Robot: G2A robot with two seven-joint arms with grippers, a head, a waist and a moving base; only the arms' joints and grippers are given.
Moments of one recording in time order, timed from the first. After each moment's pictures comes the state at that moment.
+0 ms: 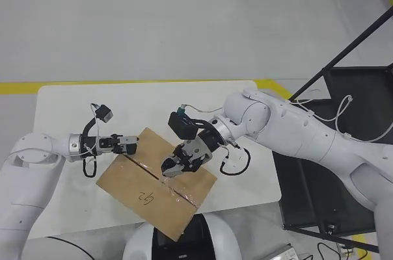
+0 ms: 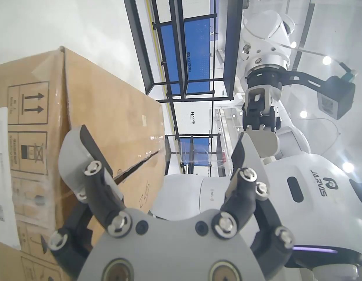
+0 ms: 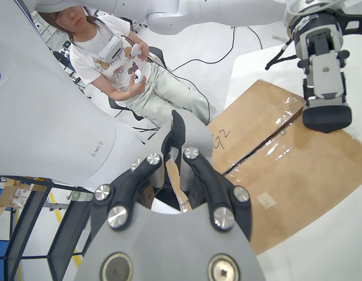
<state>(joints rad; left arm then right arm) 0.99 -0.95 -1.18 -1.31 -0.44 -0.28 -1.34 -0.26 -0.96 0.17 -1.52 0.35 -1.01 0.81</state>
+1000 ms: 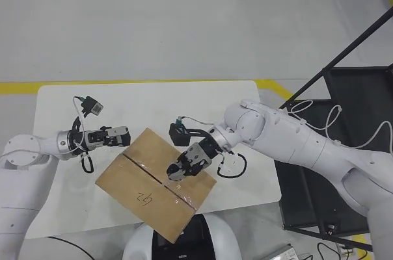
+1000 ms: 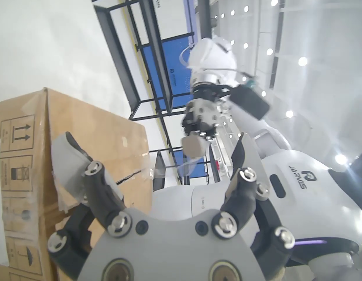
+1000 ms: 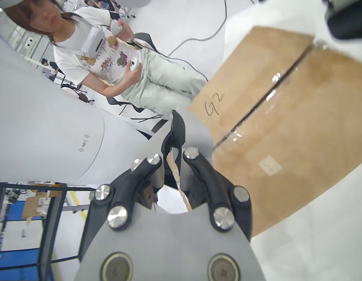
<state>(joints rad) 1.04 -0.94 -1.27 -1.36 -0.58 -0.34 -1.31 -0.34 -1.00 0.17 -1.43 0.35 -0.86 0.96</state>
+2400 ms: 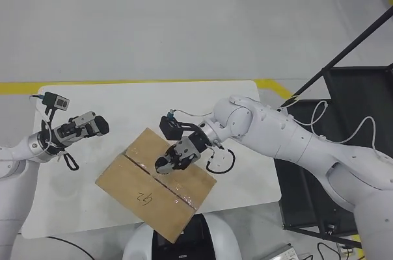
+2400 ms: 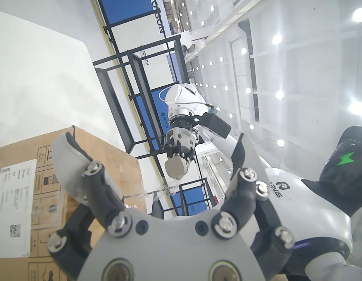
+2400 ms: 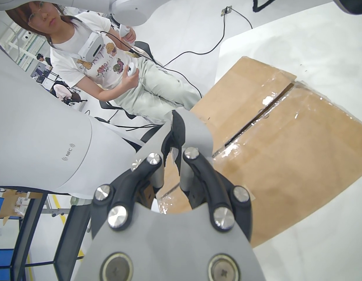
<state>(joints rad) 1.14 -0.92 -1.43 -1.38 -0.63 -0.38 -1.18 -0.33 -1.10 0.17 -1.31 0.26 -1.01 0.81</state>
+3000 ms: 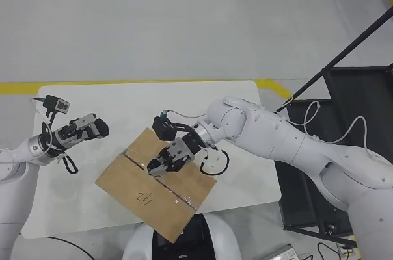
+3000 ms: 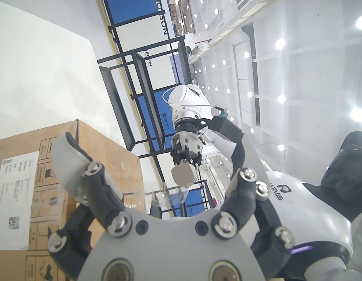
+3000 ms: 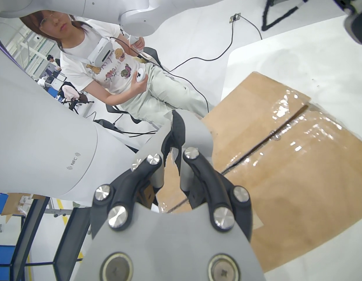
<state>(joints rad) 1.16 -0.92 -1.44 -1.39 -0.62 -0.36 -1.18 -0.34 -1.14 0.17 -1.29 0.30 -1.01 0.81</state>
